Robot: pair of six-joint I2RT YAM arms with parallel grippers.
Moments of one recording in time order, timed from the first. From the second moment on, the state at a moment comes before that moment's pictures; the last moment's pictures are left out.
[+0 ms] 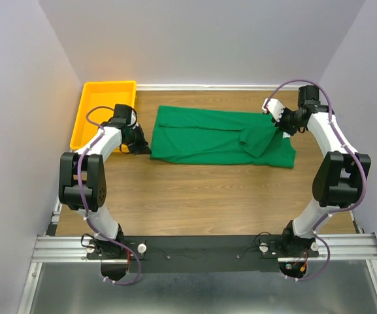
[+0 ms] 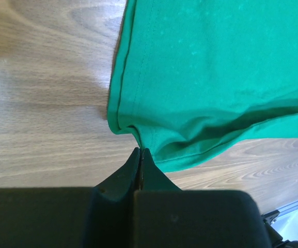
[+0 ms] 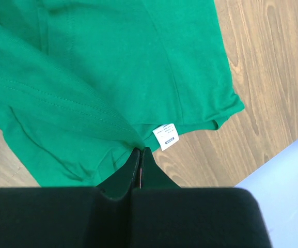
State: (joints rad) left arm -0.09 1.72 1.18 -0.55 0.33 -0.52; right arm -0.09 1.73 1.42 -0.72 -0.36 -1.20
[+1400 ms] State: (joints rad) left arm -0.09 1.99 1.52 -0.63 0.32 -0.49; right arm -0.09 1.78 1.44 -0.62 -0.32 -1.14
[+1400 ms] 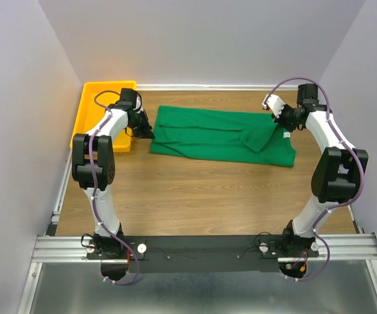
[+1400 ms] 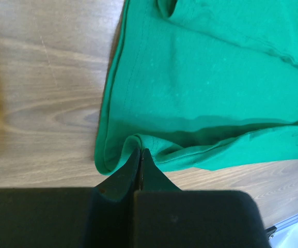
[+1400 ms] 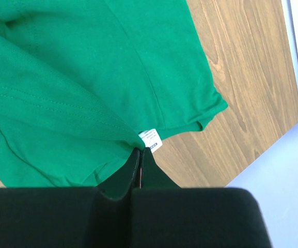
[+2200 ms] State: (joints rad) left arm -0.09 2.11 1.68 -0.68 0.30 -0.48; right arm -0.10 1.80 1.46 -0.58 -0.31 -1.10
